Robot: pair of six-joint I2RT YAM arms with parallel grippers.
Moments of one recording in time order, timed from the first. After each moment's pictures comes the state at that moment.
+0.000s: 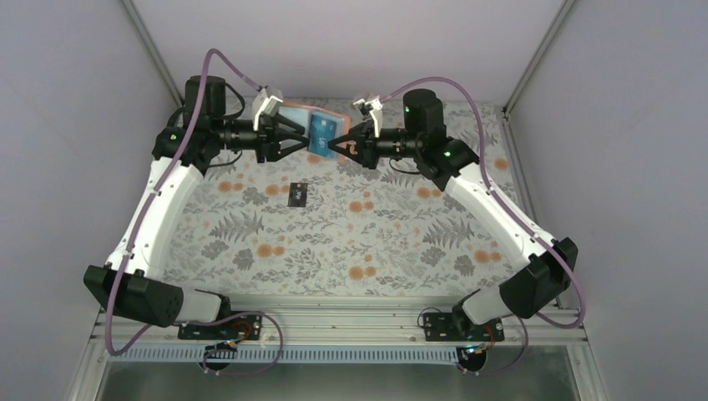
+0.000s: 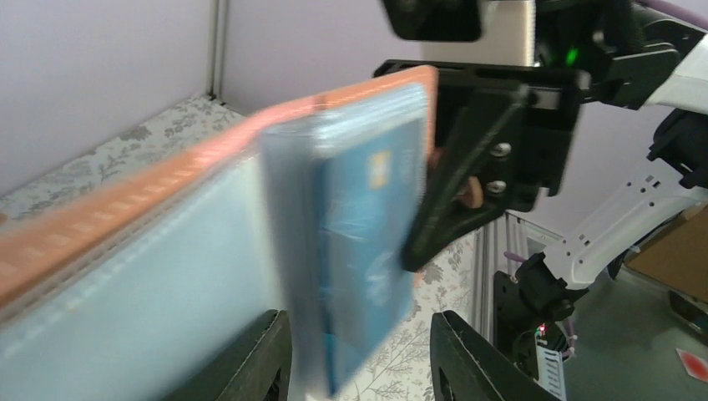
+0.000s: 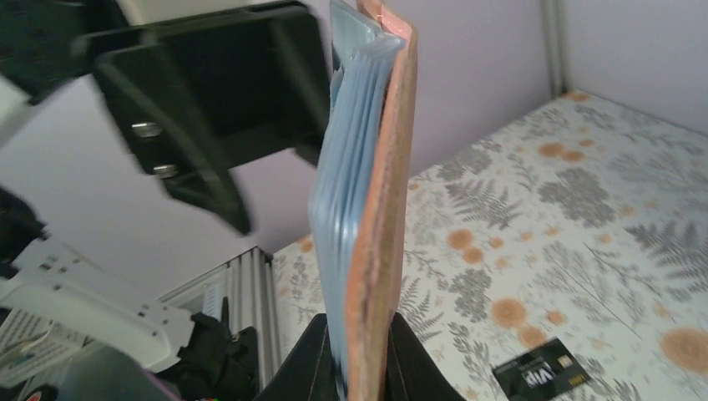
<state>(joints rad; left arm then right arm) -0.21 1.36 1.54 -0.74 1.08 0.18 0.57 1.47 1.47 -0.34 -0.79 0.19</state>
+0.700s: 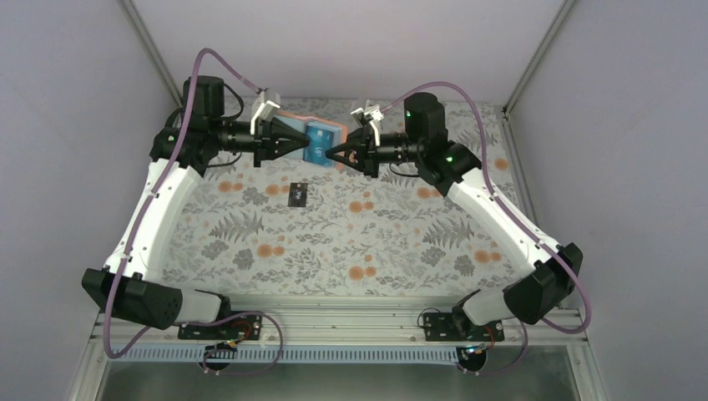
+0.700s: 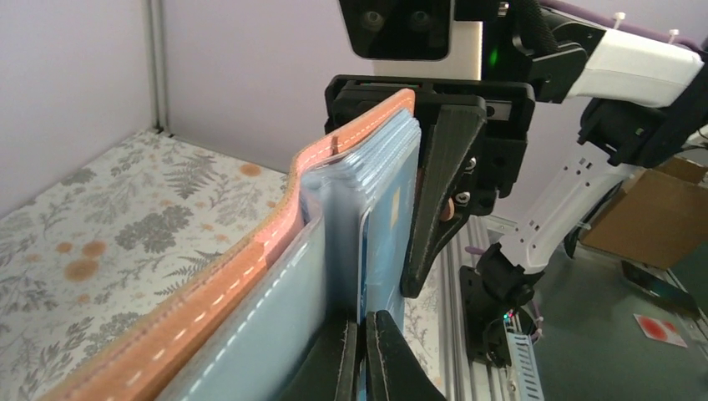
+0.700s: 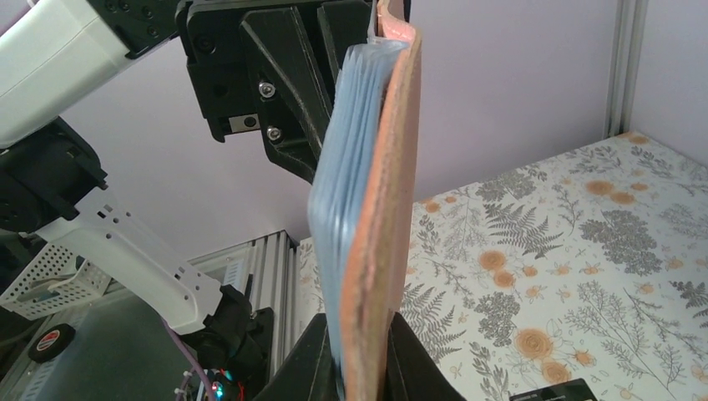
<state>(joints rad) -0.22 1.35 1.54 -0.74 1.19 0.25 0.60 1.43 1.45 -0.31 -0.90 0.07</state>
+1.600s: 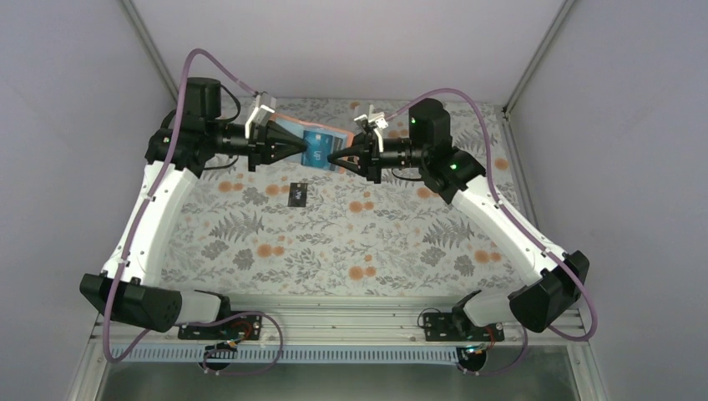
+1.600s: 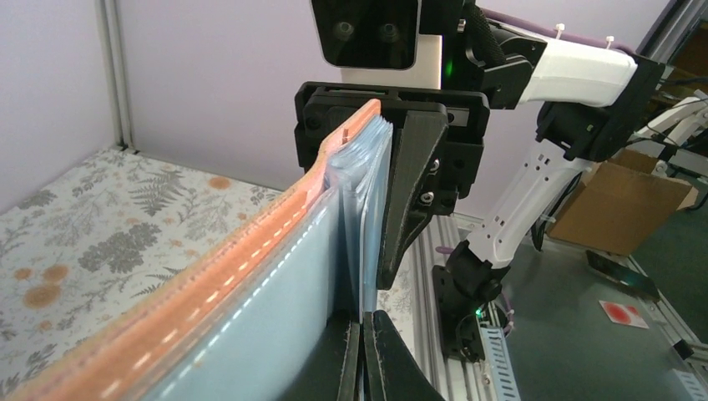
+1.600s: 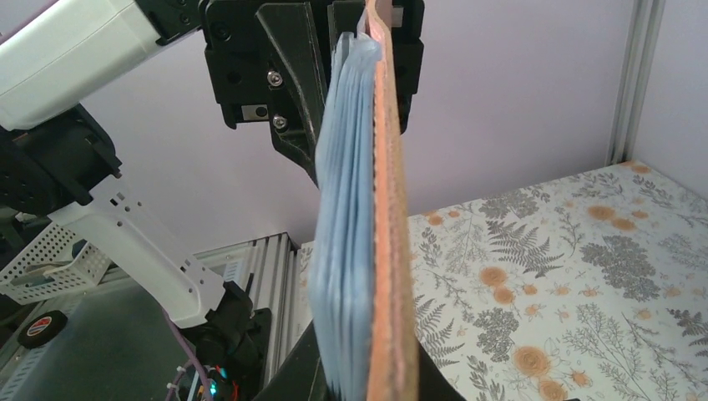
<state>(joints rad) -0.20 1.33 1.56 -0.80 1.28 0.31 0.61 1.37 1.39 -0.26 -0.91 0.03</state>
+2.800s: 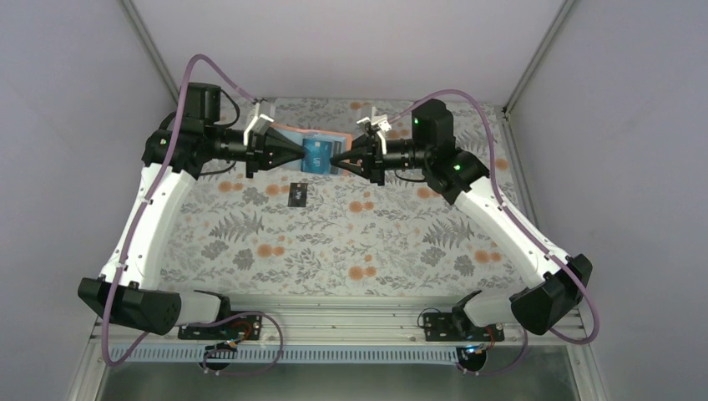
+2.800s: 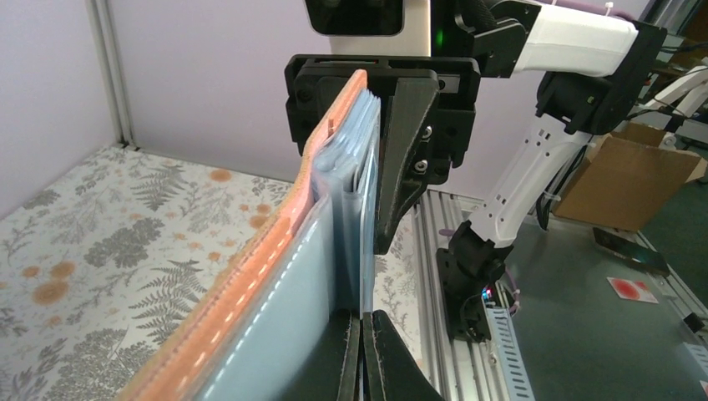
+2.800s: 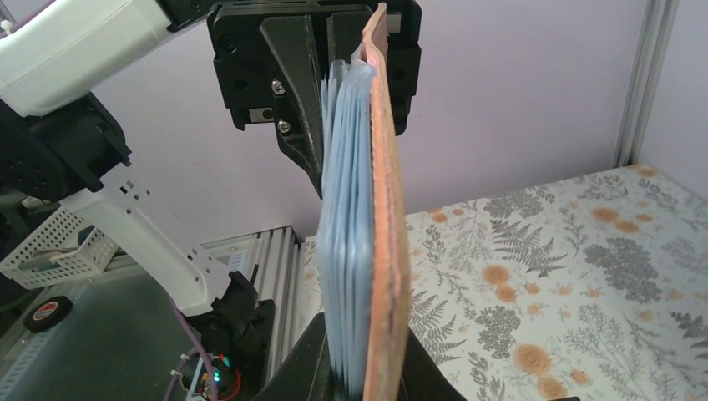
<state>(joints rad) -0.20 1.32 1.56 -0.92 1.28 0.45 0.59 1.35 1.39 -0.30 -0.93 -0.01</state>
